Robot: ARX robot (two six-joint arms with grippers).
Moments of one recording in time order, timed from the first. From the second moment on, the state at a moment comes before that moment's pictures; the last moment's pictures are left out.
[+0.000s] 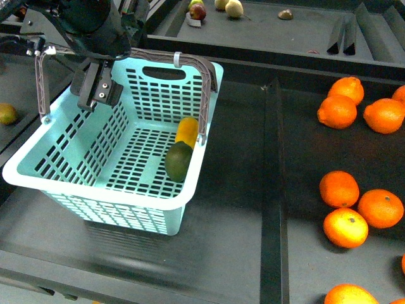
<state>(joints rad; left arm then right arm) -0.28 2.07 1.37 -0.13 -0.27 -1.50 0.00 0.00 0.01 0.00 0.00 0.00</state>
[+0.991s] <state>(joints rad) -0.14 1.37 0.33 1.02 -0.13 -0.03 0.00 0.00 0.01 0.00 0.00 0.00</state>
